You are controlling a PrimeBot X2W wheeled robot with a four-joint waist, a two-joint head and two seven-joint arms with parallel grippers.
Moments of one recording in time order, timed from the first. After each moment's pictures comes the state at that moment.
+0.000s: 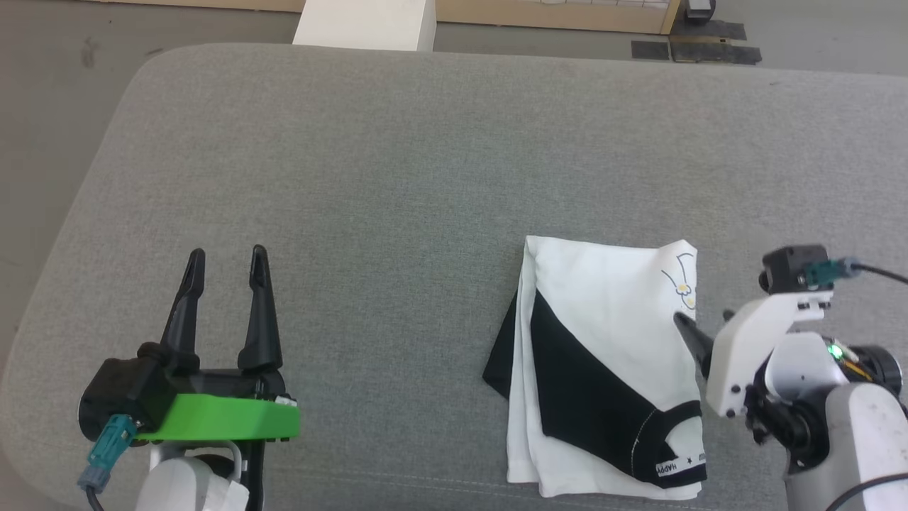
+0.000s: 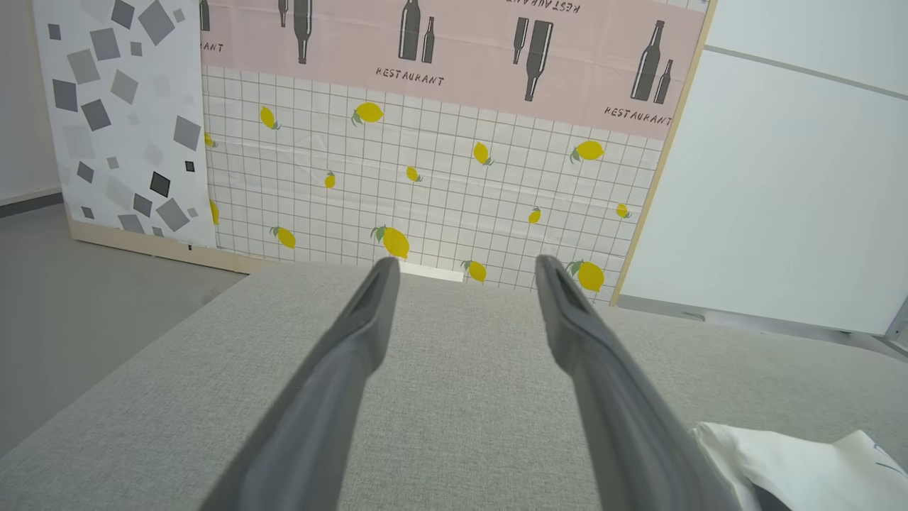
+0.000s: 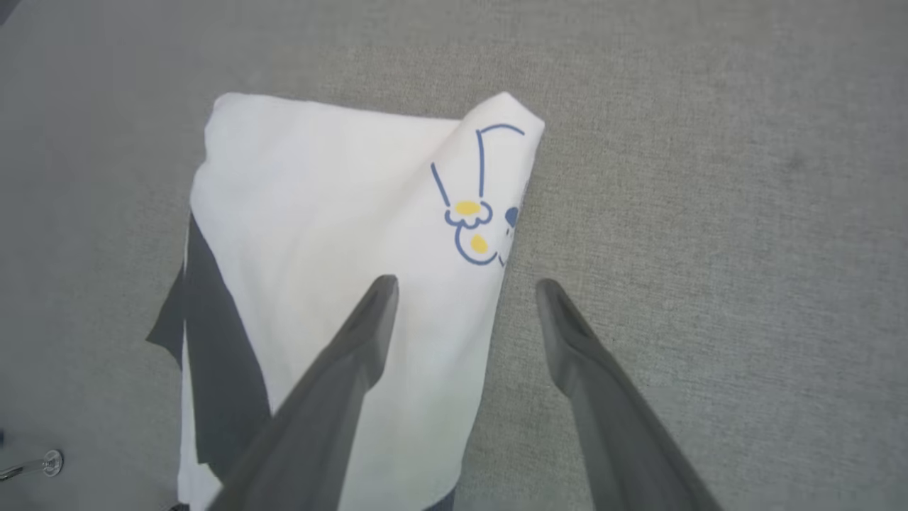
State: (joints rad) left arm -0.06 0.05 0.03 -0.09 -0.24 -0.12 -0.26; right arm -0.23 -0.06 -0.09 0.09 0.20 0.13 0.72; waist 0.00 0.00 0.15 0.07
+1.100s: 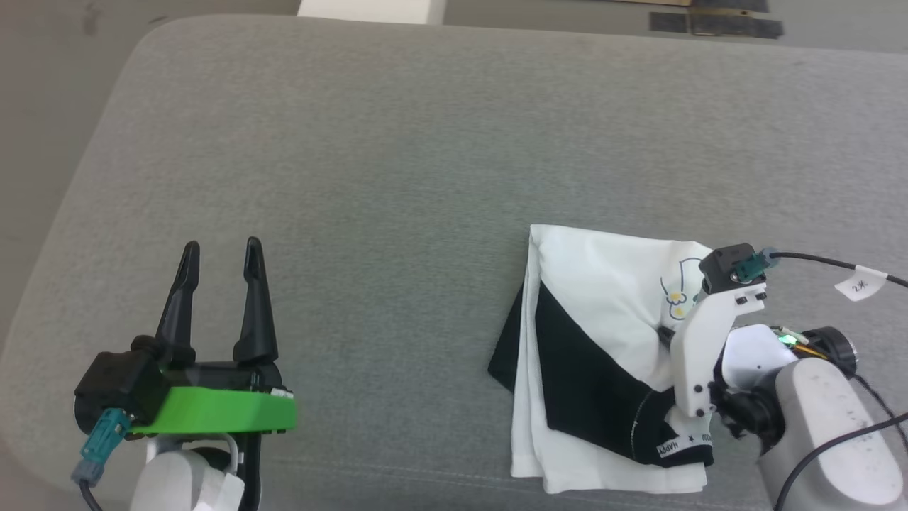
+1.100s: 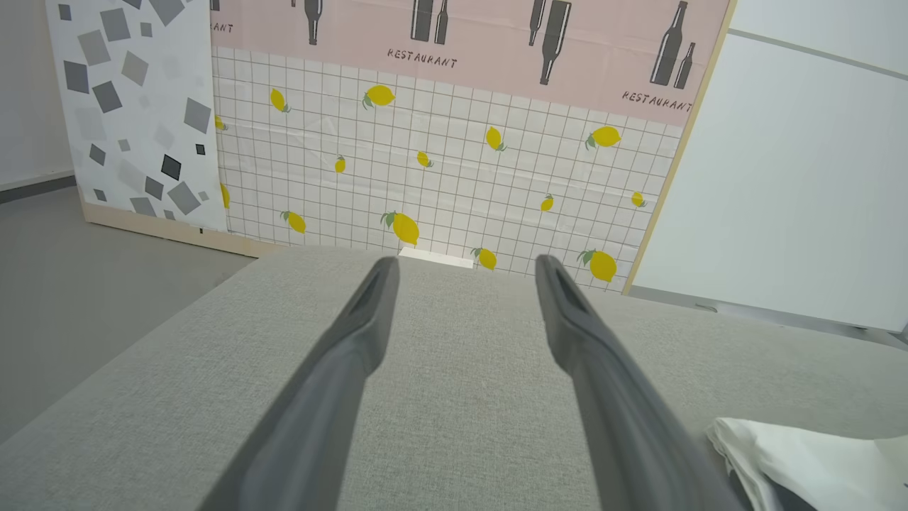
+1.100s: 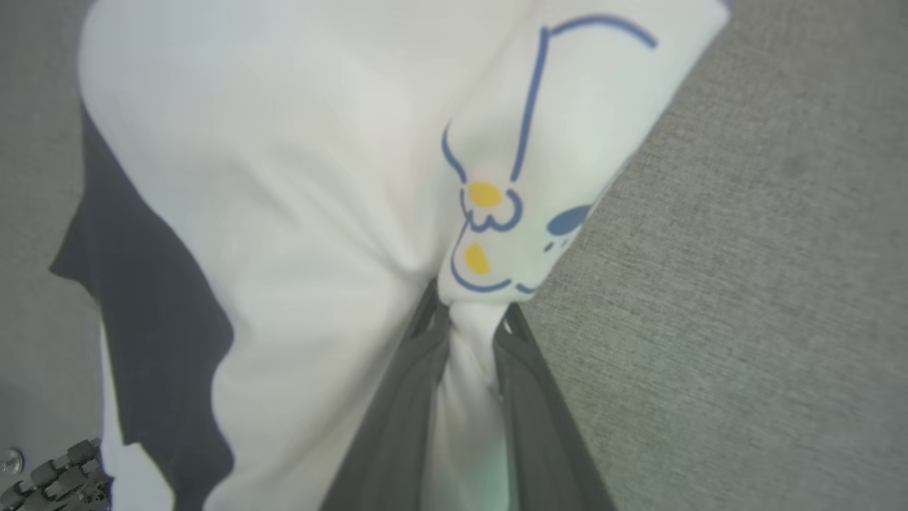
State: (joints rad) left arm -0.08 0.05 0.04 -0.09 -0.25 -0.12 -0.26; right arm -0.34 -0.12 0.05 0.32 0.18 0.13 0.72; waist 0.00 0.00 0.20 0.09
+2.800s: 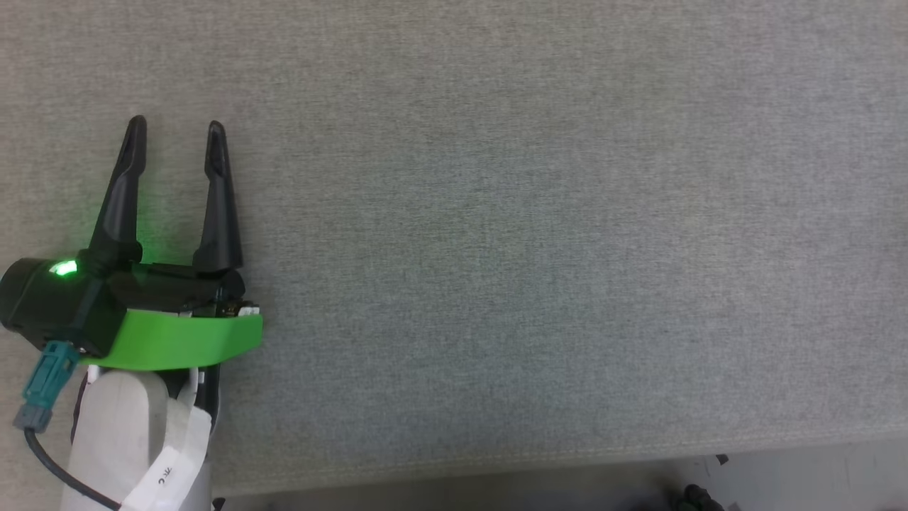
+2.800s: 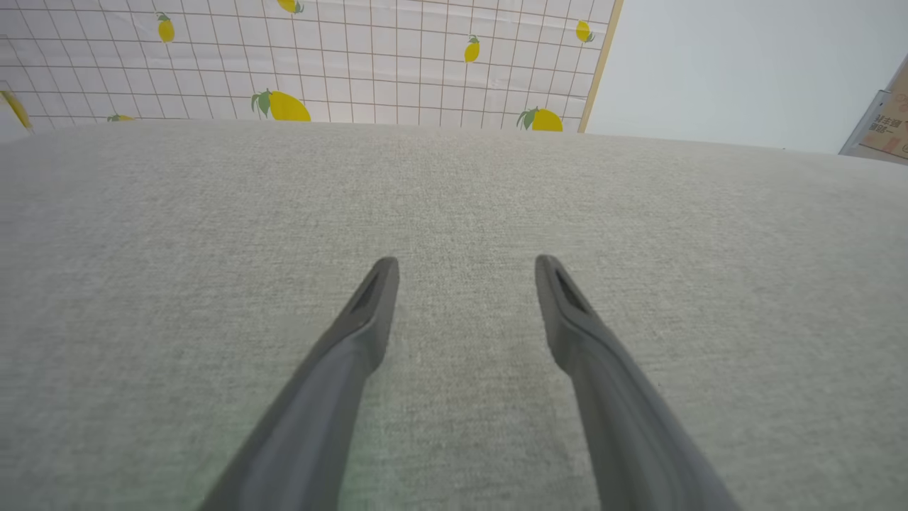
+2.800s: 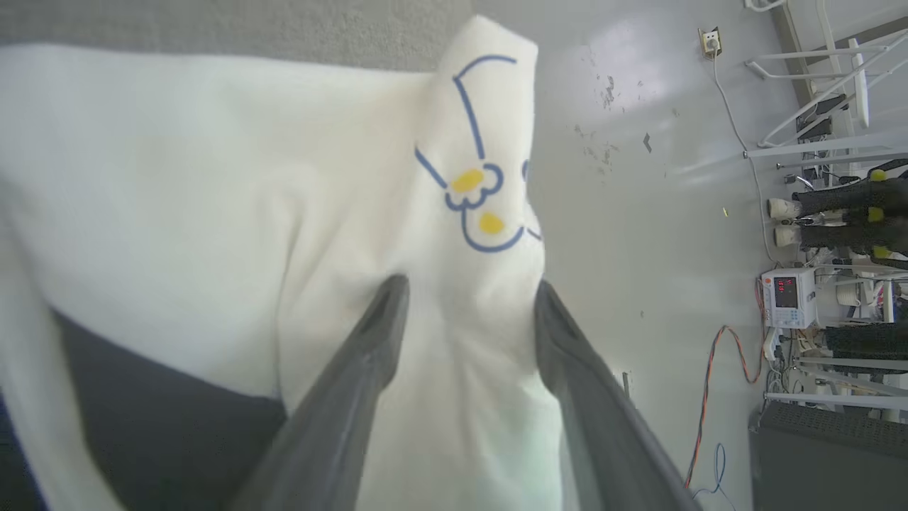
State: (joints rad) left arm -0.27 0.15 0.03 -0.17 -0.18 -0.13 -0.26; right arm -0.83 -0.71 -0.30 0.53 -0.02 0.13 0.65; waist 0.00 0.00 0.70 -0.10
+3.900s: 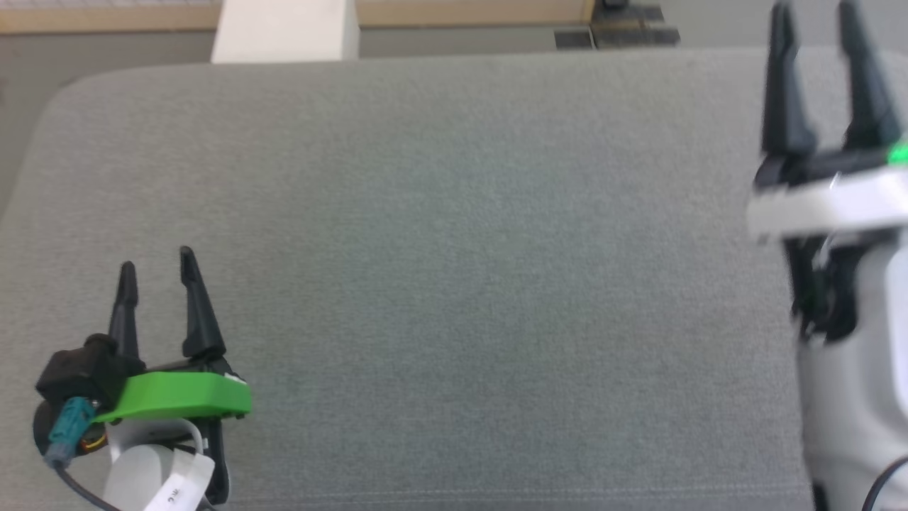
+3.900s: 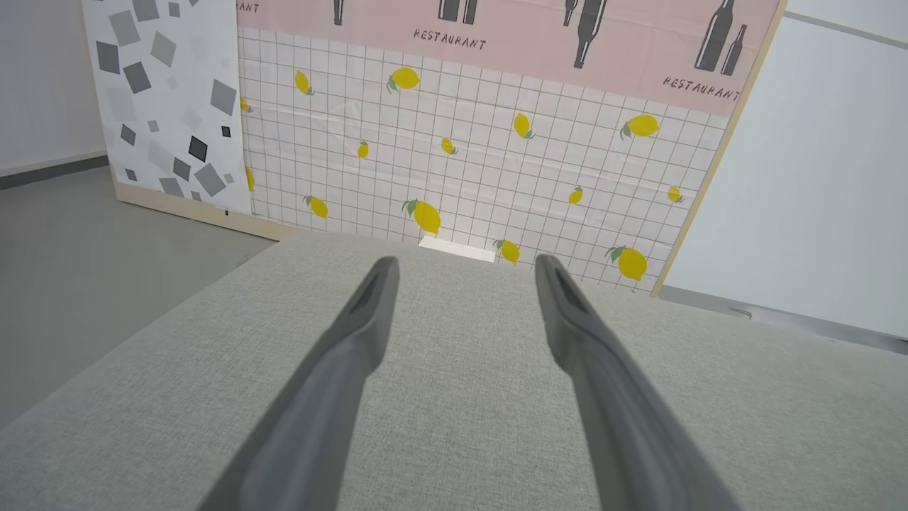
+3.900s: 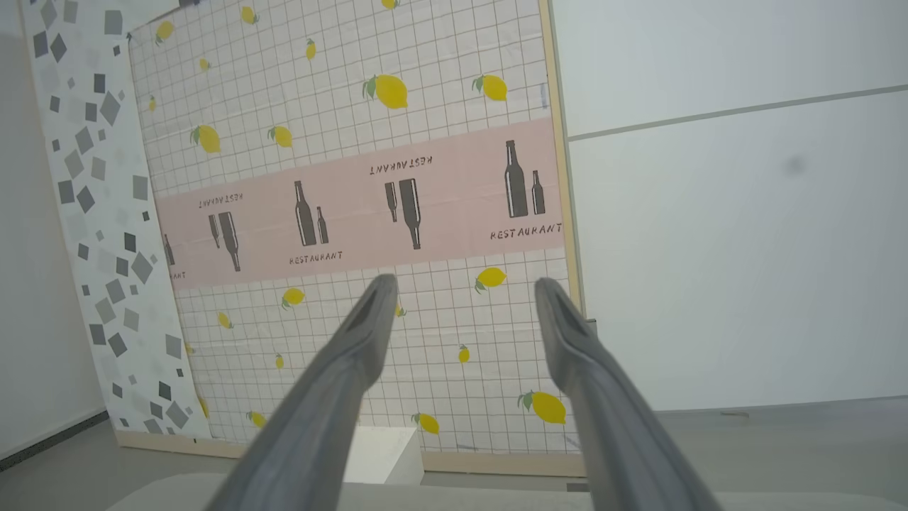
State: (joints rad) left arm -0.13 0.06 0.16 0.05 -0.24 -0.04 -0.26; right arm -0.55 -0.10 -0.04 0.10 0.31 0.13 -0.16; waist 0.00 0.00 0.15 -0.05
